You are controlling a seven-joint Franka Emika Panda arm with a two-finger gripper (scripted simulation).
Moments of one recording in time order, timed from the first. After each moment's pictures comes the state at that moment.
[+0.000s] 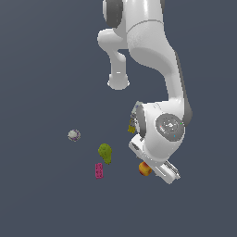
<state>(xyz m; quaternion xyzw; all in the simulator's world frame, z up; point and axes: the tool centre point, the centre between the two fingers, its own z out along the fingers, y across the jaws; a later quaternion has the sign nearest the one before) 0.137 0.123 0.084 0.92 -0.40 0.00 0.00</state>
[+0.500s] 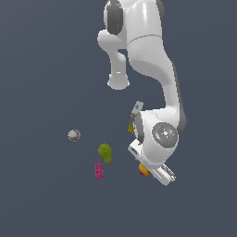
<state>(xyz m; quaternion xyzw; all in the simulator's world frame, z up) 0.136 0.123 0.046 0.92 -0.40 0.00 0.00</state>
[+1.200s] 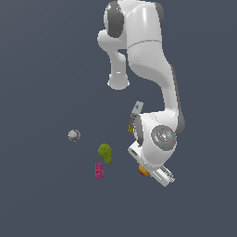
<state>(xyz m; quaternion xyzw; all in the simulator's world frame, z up) 0.137 0.123 0.034 0.92 -0.40 0.00 0.00</state>
